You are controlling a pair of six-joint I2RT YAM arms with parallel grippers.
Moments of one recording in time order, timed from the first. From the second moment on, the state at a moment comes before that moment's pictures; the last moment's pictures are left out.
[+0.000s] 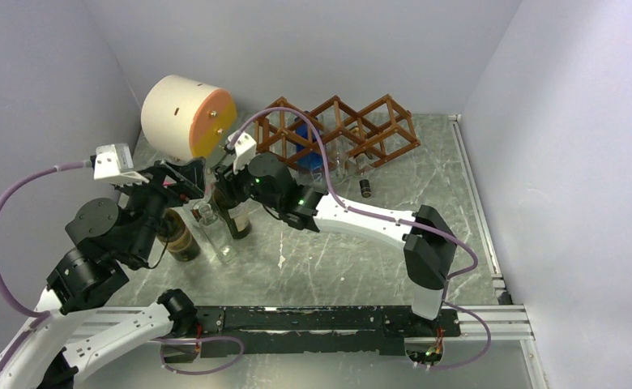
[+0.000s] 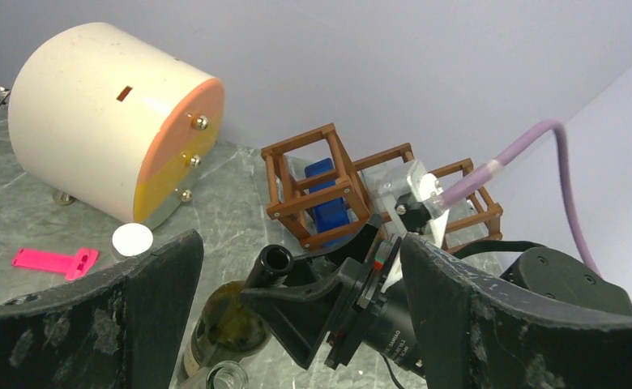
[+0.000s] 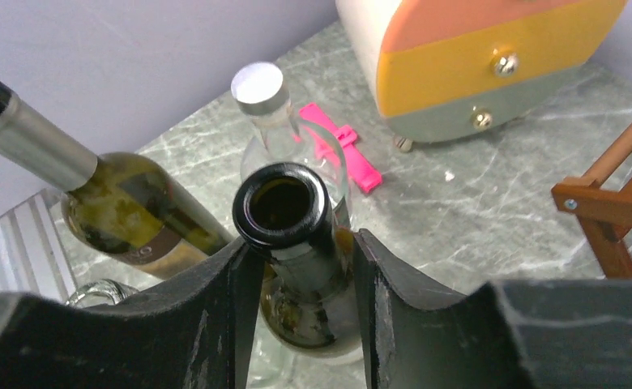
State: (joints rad) left arm -0.82 0.59 1.12 -0.44 -0.71 -0.39; right arm 1.09 1.82 1.49 0.13 0.14 0.17
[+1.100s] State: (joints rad) left arm -0.82 0.66 1.08 -0.43 -0.53 -0.32; right arm 1.09 1.47 1.23 0.08 0.28 0.03
